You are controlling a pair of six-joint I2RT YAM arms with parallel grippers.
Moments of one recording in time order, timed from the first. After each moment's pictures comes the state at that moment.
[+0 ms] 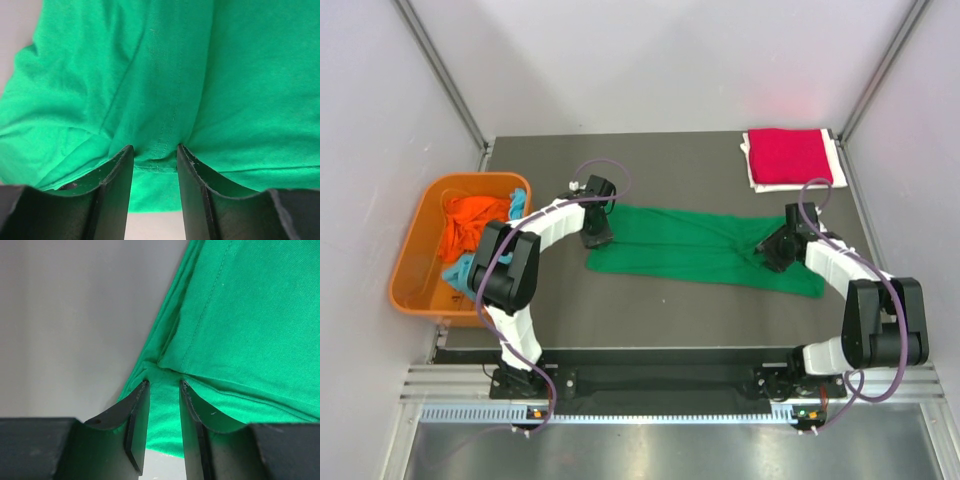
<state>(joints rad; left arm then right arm) -0.39 1.86 1.25 -0.56 -0.18 -0.65 0.05 1.41 0.73 -0.37 -0.02 0.95</state>
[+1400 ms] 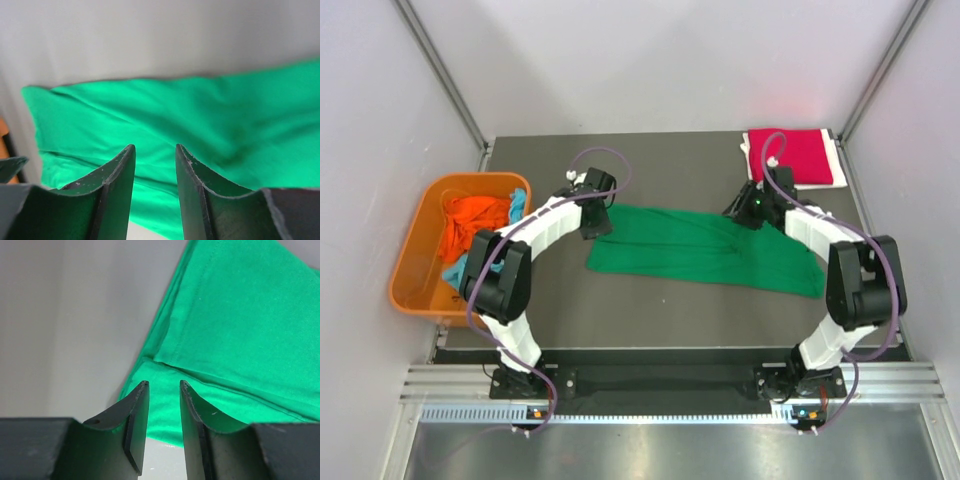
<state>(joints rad) -0.41 1.78 1.28 -0.59 -0.25 -0.65 0.16 1.64 1.01 -0.16 -0.22 0.66</state>
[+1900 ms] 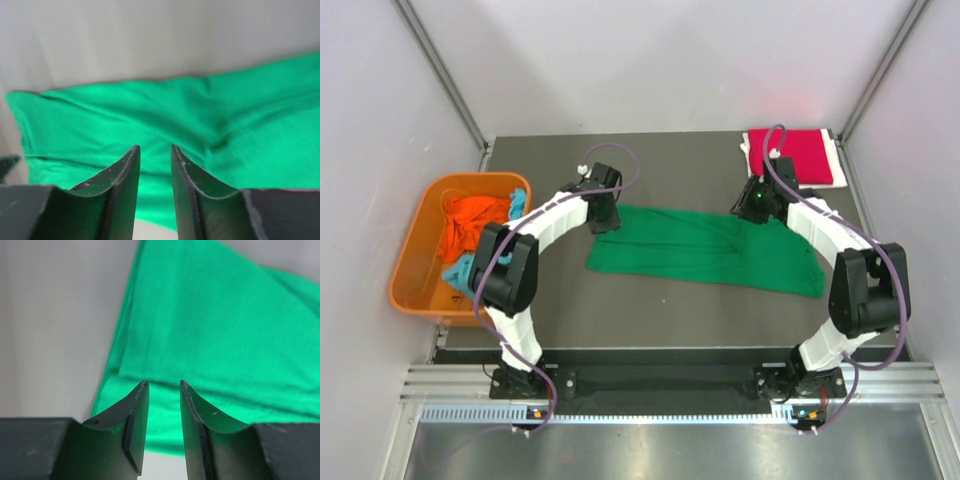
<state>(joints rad) -0.42 1.83 1.33 -0.55 -0.16 -0.60 0.19 1.63 1.15 -0.35 -0.11 0.61</state>
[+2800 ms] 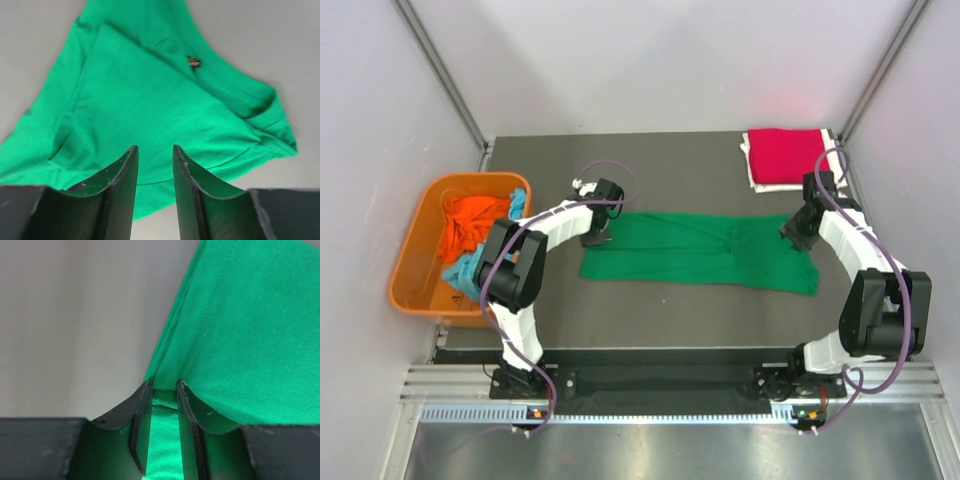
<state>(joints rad) -0.43 1.90 1.26 -0.58 -0.42 -0.62 -0.03 1.47 1.05 -0.70 0.16 0.78</state>
